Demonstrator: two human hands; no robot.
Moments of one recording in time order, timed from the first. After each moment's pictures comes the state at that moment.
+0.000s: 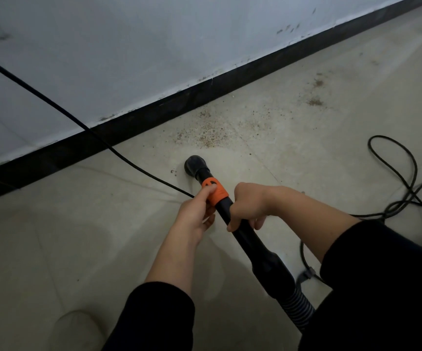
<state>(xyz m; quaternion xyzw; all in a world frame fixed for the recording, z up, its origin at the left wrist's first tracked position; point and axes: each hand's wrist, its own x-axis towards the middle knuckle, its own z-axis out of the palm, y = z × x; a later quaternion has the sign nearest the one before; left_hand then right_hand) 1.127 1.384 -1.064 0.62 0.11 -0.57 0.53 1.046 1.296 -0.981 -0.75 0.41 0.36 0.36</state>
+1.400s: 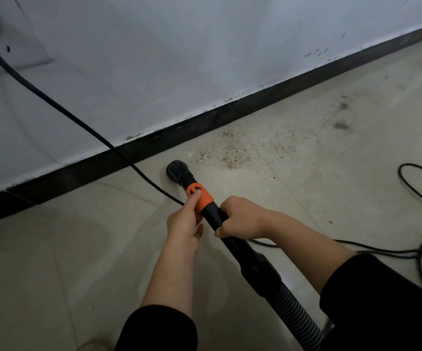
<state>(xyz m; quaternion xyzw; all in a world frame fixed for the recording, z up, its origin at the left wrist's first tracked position) 1.198 1.388 -1.062 0.61 0.21 -0.48 0.59 1.113 1.301 -1.012 -0.82 0.35 0.25 0.38</state>
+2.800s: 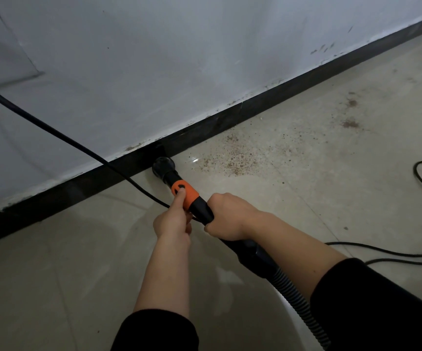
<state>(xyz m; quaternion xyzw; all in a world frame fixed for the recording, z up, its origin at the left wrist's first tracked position) 1.248 1.373 -1.085 0.65 0.25 -0.43 0.57 1.159 1.299 -1.017 -0.88 0.31 0.22 0.30</state>
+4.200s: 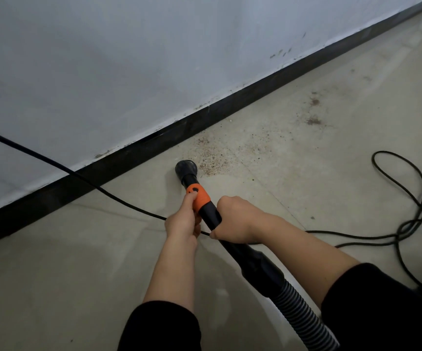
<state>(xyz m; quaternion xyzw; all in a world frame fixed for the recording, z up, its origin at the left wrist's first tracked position) 1.179 1.339 -1.081 0.65 0.18 -0.49 0.56 1.086 1.283 -0.996 -0.84 0.39 0.22 0.31</state>
